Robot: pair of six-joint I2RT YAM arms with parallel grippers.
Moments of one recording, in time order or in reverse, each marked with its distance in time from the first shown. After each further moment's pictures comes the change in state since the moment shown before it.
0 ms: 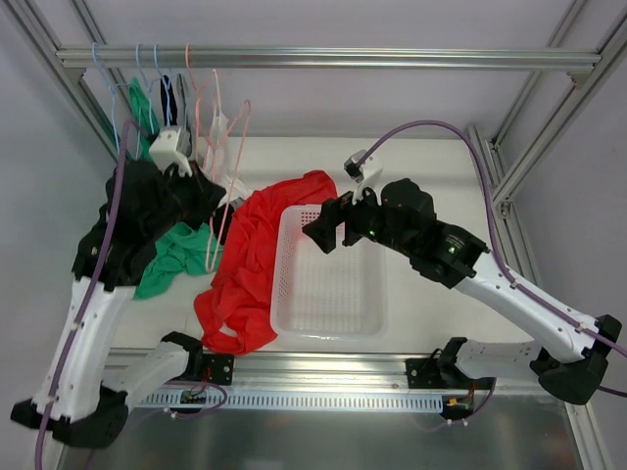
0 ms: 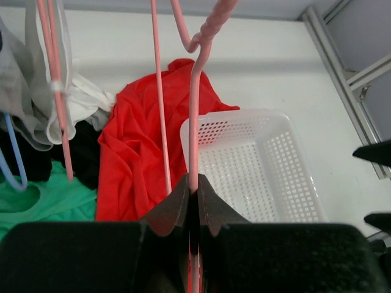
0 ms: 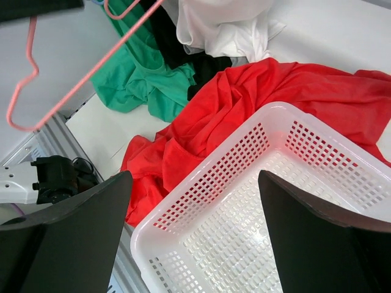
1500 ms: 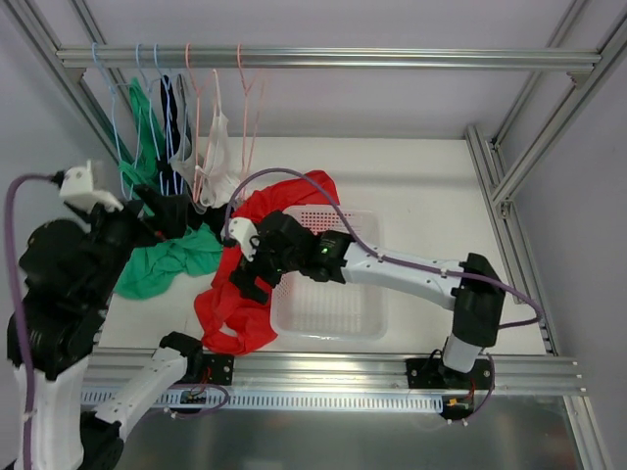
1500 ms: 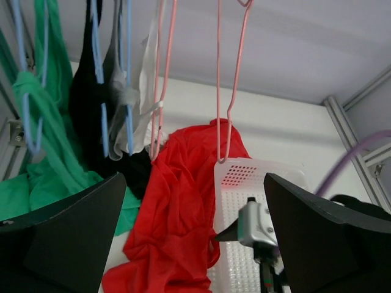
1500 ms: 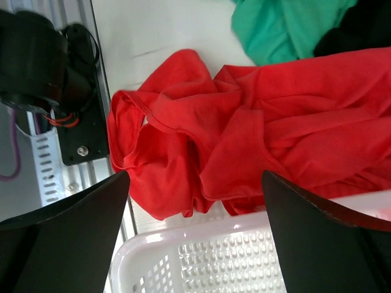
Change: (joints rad) left arm 0.000 -0.066 0.255 -0.160 -0.259 -0.008; right arm 0.220 0.550 0.205 0.008 -0.214 -0.342
